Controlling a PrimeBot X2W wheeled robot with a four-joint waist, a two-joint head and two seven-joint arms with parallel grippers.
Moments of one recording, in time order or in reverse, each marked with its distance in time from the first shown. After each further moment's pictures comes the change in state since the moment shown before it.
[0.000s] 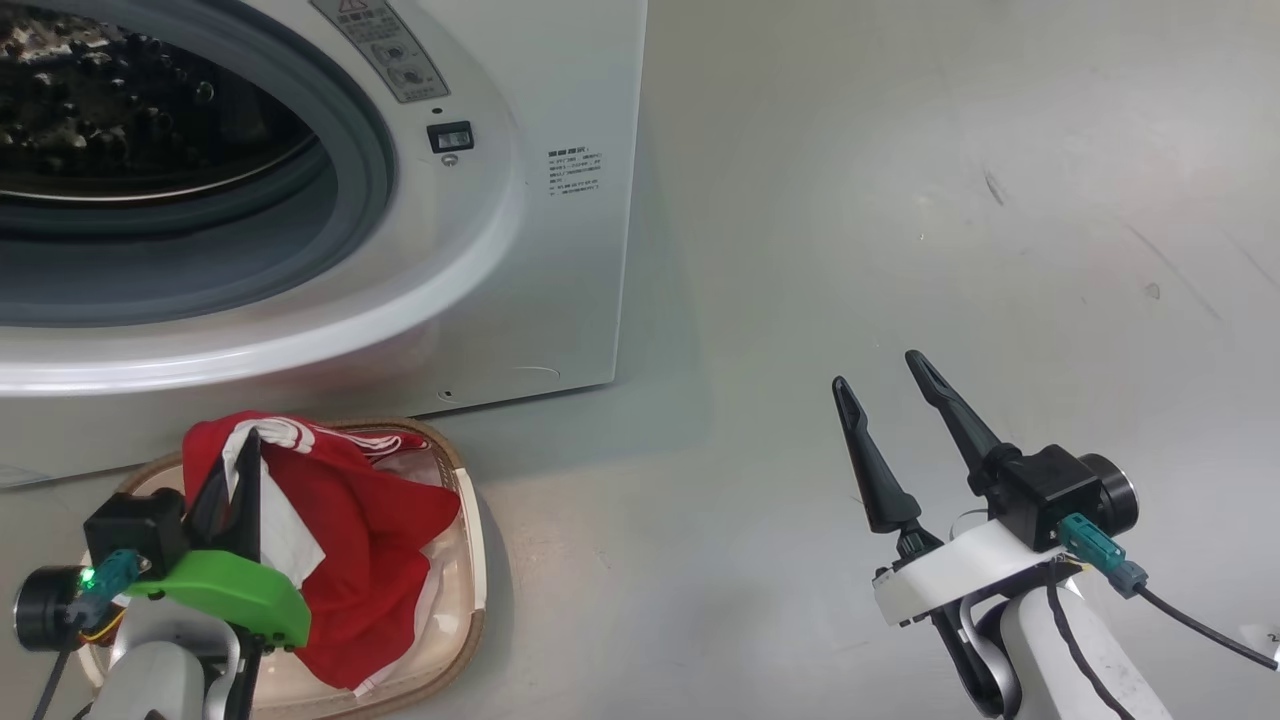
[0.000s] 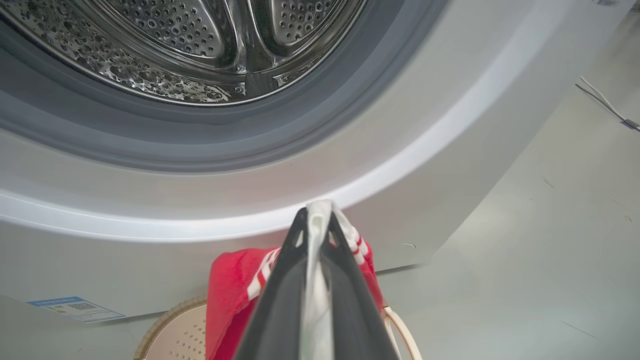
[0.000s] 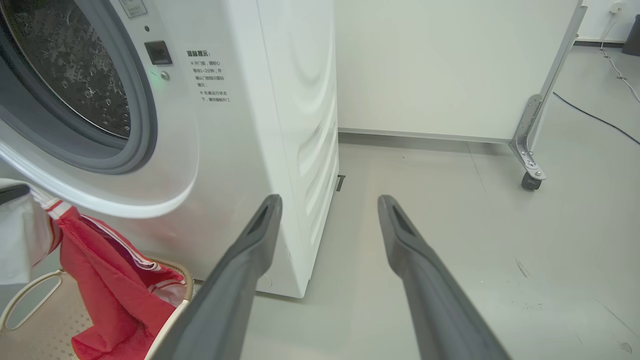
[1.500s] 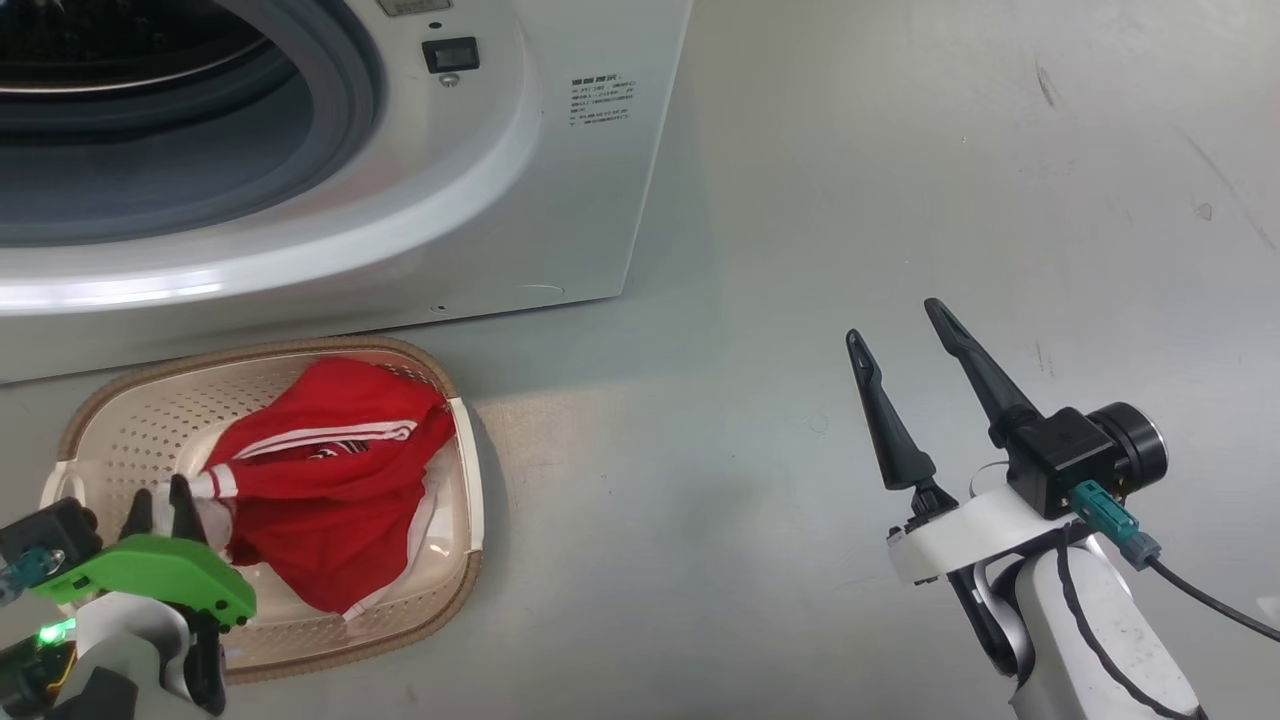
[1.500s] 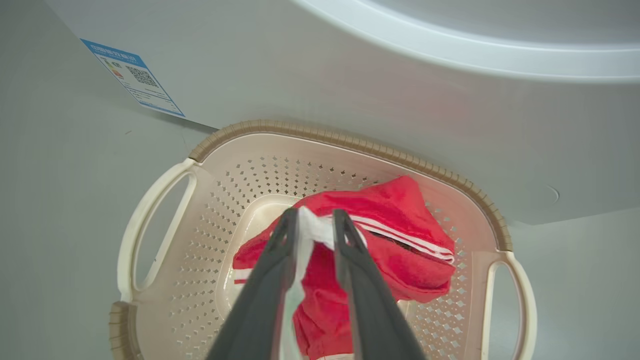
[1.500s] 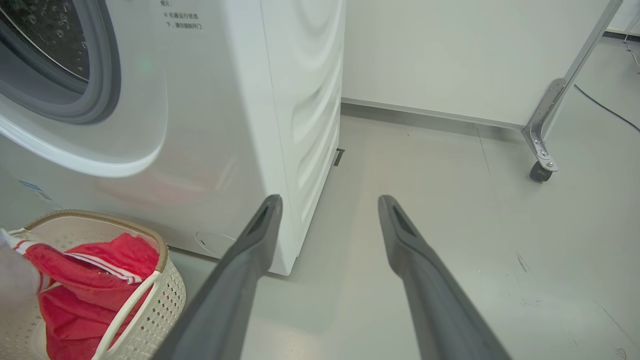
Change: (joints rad) left arm -0.243 -0.016 0.178 0.552 -0.162 0.054 -0.004; right arm -0.055 -0.019 -0.021 -0.028 -0.075 -0.008 0.000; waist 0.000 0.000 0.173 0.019
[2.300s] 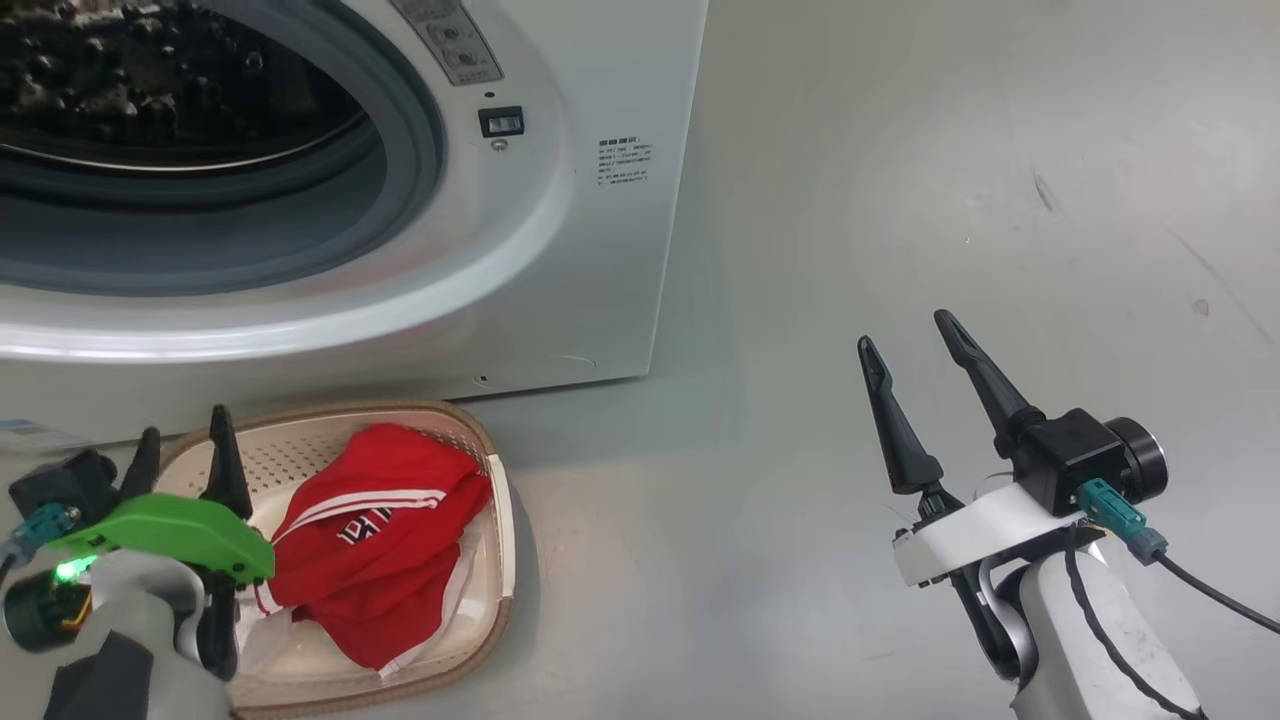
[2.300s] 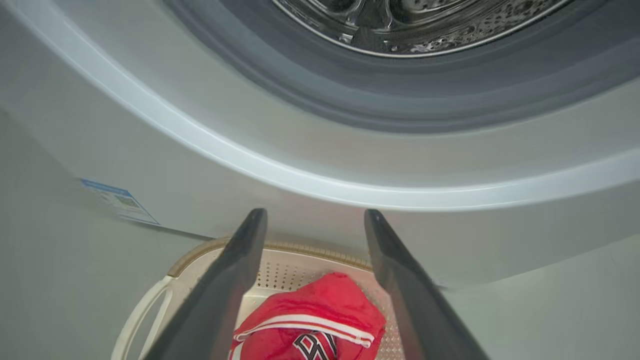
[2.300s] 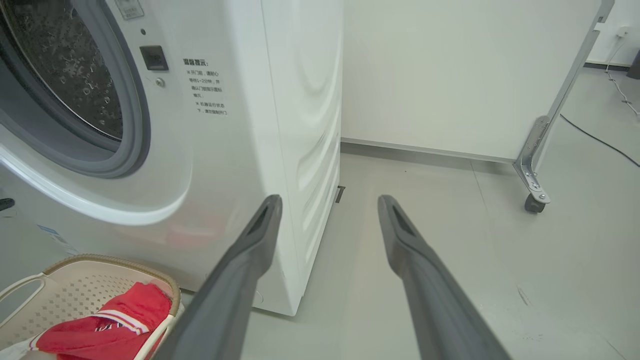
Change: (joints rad) left arm -0.016 -0.012 -0.049 -0.081 0.013 -0.054 -0.026; right arm -0.002 0.007 -0.017 0.043 0.038 0.000 0.000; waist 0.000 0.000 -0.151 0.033
